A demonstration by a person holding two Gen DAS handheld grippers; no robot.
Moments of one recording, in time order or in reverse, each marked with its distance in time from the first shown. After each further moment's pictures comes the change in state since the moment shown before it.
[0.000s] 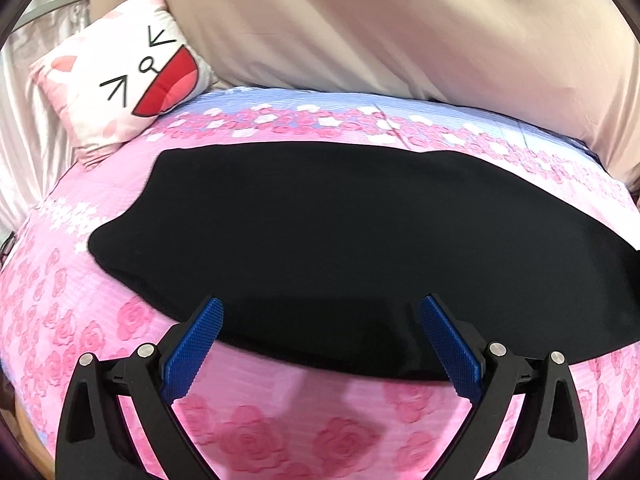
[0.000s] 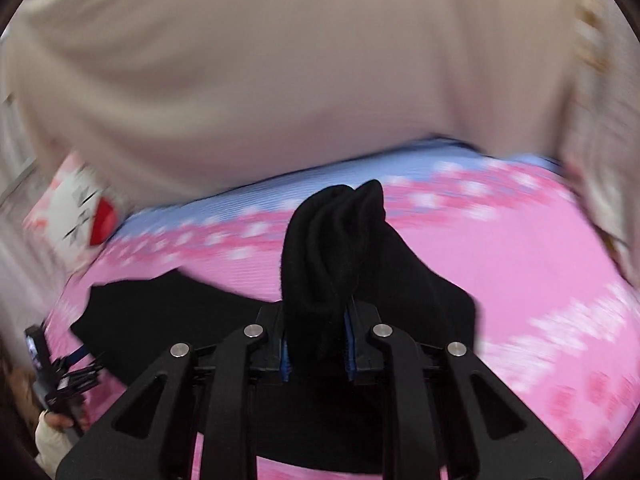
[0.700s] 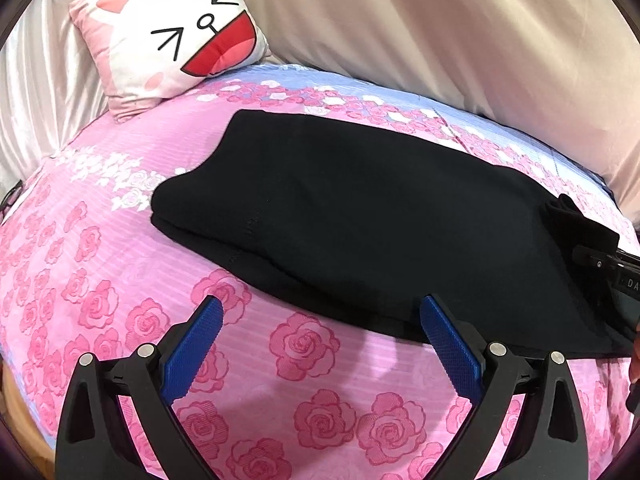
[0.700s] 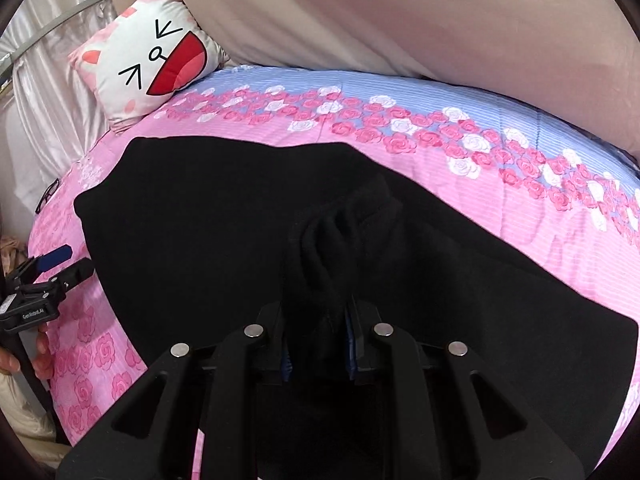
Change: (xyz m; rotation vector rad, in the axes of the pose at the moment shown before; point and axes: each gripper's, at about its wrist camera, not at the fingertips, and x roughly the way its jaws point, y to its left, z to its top) left arm 0.005 0.082 -0.011 -0.124 0.041 -0.017; right arm 0.145 0.180 -0.086 -0.319 0.255 0.119
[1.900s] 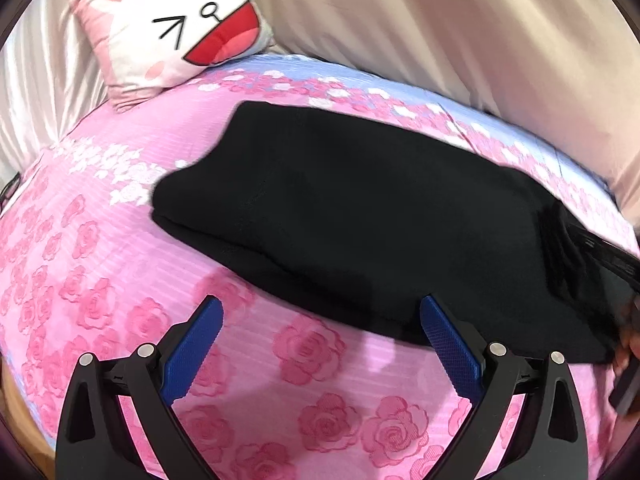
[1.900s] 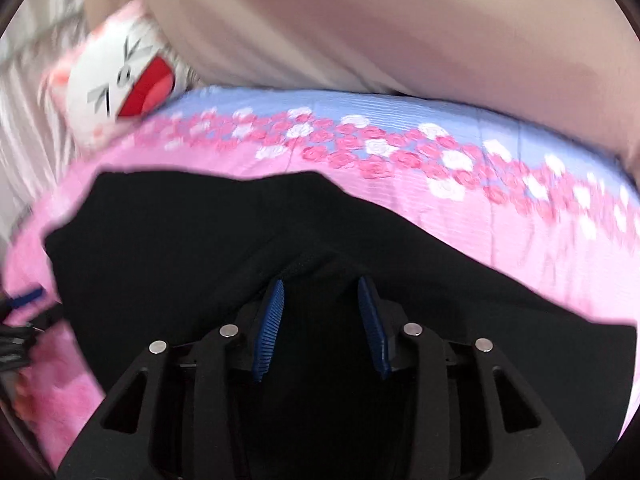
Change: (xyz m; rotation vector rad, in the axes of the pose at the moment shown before) left arm -0.003 0.012 0.008 -0.046 0.029 -0.003; right arm -0.003 -0.018 0.015 0.144 -0.139 -0.026
